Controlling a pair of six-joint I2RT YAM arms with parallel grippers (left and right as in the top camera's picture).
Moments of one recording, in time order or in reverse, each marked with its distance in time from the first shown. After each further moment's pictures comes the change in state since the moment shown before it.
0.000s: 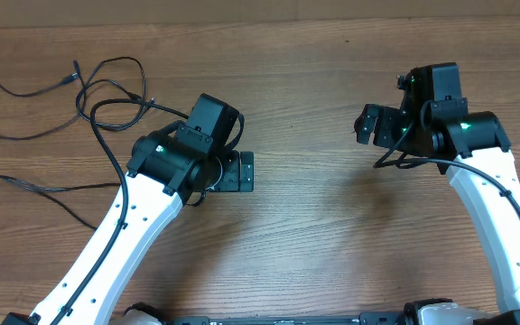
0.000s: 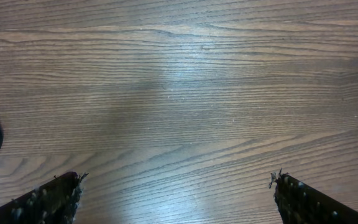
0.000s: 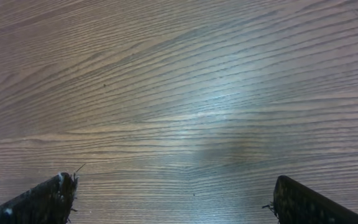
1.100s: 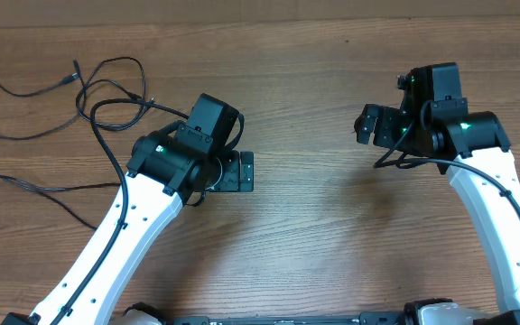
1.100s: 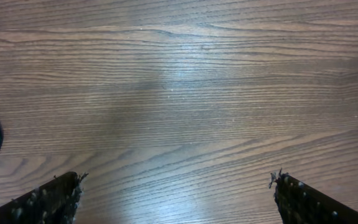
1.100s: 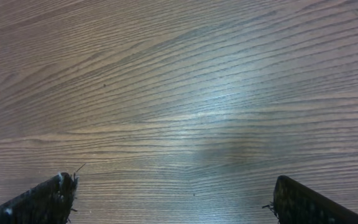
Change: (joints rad) left arm 0.000 0.000 0.000 0.000 -0.001 0.000; right arm 0.000 0.000 0.000 0.000 0.000 0.000
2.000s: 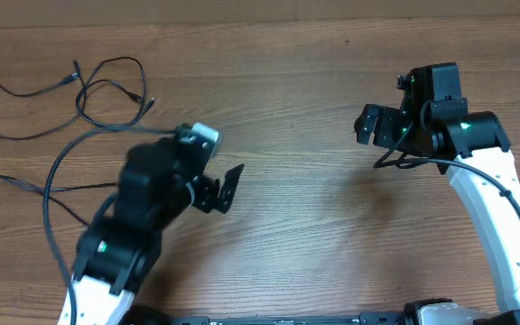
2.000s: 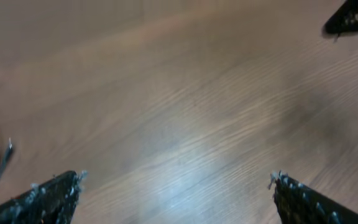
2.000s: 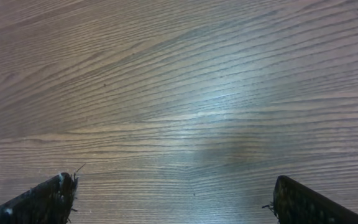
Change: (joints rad) left arm 0.148 -0.515 -0.486 0.674 0.219 0.538; right arm 0.000 0.000 0.000 0.000 0.000 0.000
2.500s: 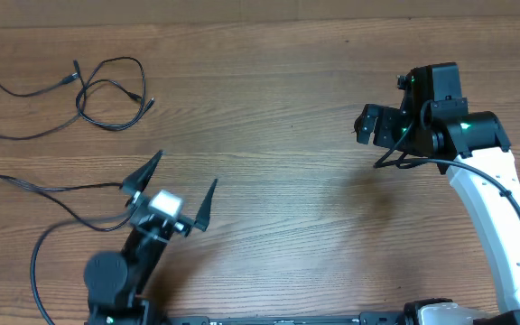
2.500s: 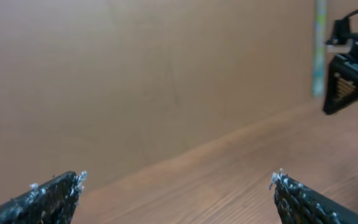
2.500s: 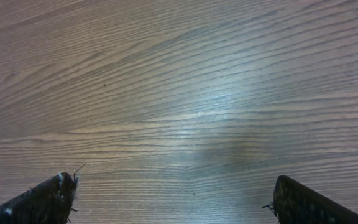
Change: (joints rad) left arm 0.209 -0.524 -0.622 0.766 0.154 0.070; right arm 0.000 0.000 0.000 0.000 0.000 0.000
